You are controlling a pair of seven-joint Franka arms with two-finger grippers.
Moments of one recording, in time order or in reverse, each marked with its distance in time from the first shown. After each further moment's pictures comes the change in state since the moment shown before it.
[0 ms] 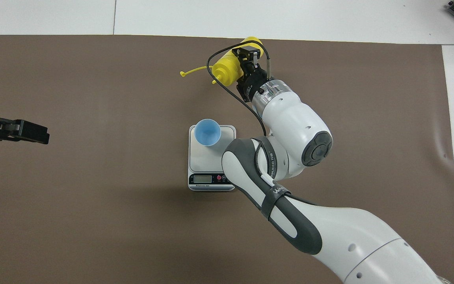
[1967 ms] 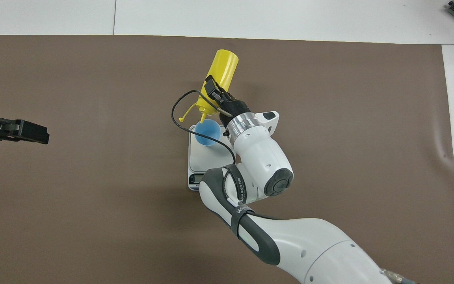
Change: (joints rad) left arm 0.000 0.000 0.000 0.000 0.000 0.000 0.000; right arm 0.164 0.064 -0.055 -0.074 0.002 0.203 -0.581
